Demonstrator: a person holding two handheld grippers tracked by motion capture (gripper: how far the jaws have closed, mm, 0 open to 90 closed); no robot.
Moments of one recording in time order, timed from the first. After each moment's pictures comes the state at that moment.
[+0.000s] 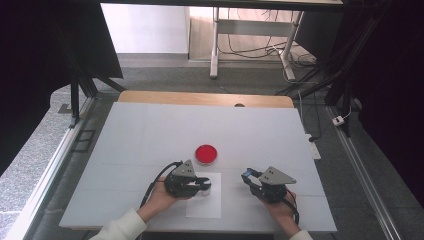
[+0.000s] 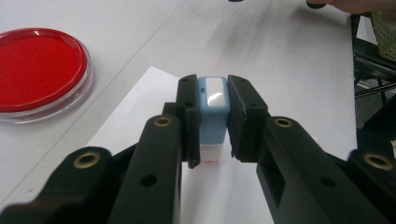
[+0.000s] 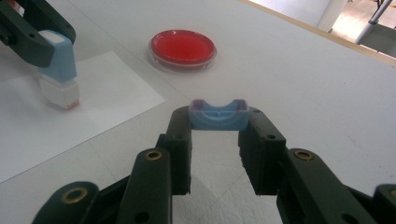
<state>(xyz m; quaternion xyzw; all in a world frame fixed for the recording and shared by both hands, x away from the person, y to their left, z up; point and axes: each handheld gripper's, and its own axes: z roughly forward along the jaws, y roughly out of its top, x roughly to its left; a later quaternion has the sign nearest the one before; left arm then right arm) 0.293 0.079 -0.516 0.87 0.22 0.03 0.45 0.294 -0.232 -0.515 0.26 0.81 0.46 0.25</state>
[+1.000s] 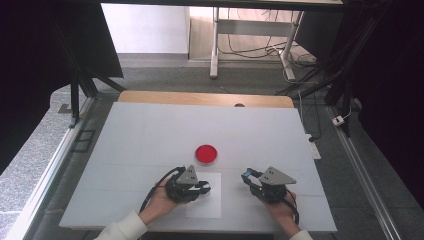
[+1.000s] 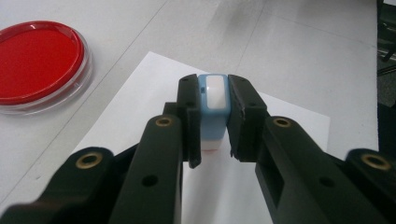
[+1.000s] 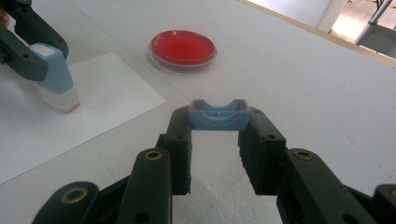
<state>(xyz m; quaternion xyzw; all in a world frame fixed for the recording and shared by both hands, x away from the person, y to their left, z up) 0.280 0.072 -0.517 0.89 0.21 0.07 0.41 0.293 -0.232 -0.515 0.26 0.81 0.46 0.25</state>
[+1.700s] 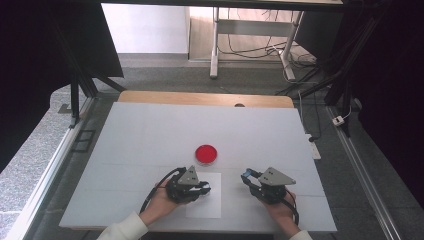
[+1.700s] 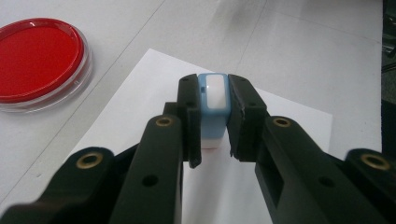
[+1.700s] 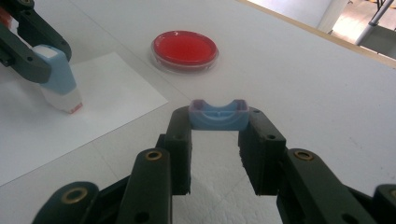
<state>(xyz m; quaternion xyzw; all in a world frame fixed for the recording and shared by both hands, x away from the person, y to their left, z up) 0.280 0.070 -0.516 0.89 0.21 0.08 0.40 0.292 -0.231 -0.515 0.26 0.81 0.46 0.25</state>
